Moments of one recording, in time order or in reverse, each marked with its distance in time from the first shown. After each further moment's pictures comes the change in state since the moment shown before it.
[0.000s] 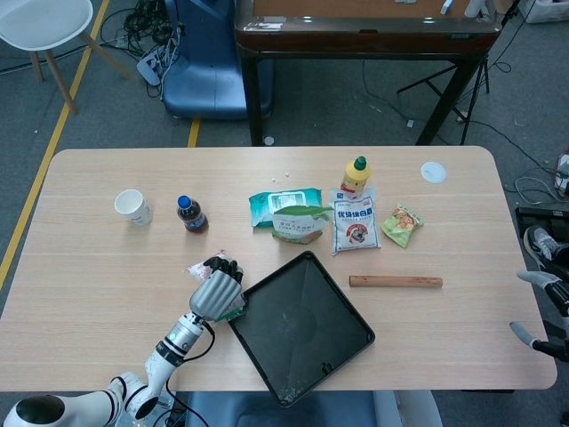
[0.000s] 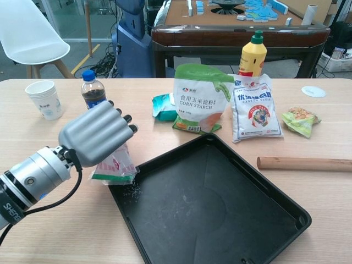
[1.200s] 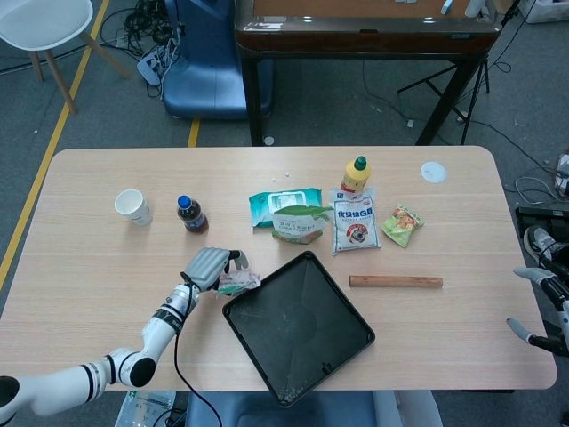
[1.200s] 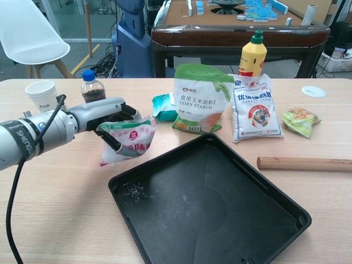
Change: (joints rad) left arm -0.087 0.235 -0.248 -0.343 -0.452 -0.526 -0.971; right arm 0.018 -0.011 0.012 0.002 0.024 -0.034 -0.004
